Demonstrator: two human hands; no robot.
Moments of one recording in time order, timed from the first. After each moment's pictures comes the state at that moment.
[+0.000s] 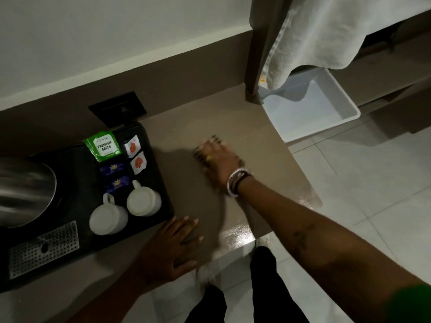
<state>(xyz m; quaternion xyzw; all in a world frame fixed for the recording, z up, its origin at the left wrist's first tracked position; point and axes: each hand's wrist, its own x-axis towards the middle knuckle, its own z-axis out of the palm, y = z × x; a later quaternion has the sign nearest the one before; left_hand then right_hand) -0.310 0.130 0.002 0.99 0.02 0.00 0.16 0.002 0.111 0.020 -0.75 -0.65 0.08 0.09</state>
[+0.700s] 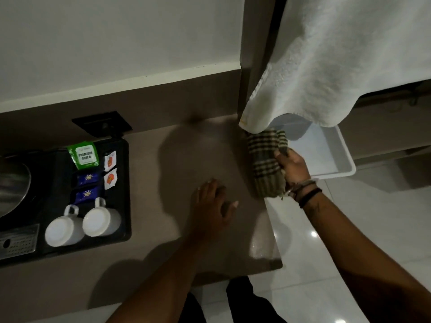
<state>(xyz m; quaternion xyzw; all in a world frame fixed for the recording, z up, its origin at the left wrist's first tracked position) -0.011 0.078 0.014 0.89 0.41 0.07 0.19 0.238 0.043 0.067 -0.71 -0.14 0.39 0.57</state>
